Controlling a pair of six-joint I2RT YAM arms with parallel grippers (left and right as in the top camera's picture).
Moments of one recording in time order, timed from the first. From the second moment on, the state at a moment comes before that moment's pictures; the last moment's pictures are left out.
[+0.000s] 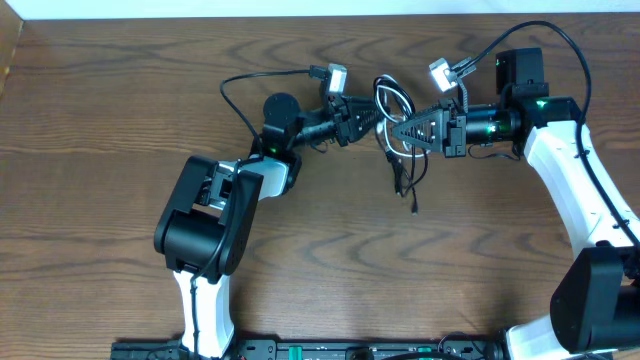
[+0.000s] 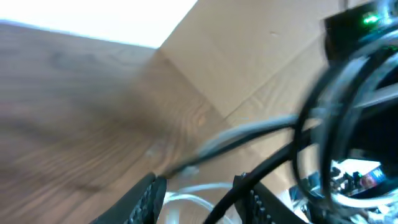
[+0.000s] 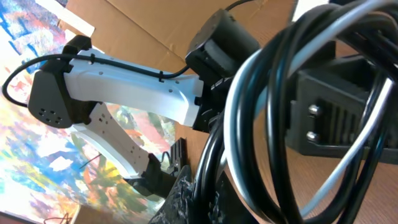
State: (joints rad) left arm -0.34 2.09 1.02 1.10 0.93 -0.78; right arm 0.08 1.69 1.32 -0.73 -1.42 -0.25
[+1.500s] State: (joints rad) left arm -0.24 2.09 1.02 0.88 1.02 -0.77; right arm 0.07 1.69 1.32 -0.72 -0.61 -0.09
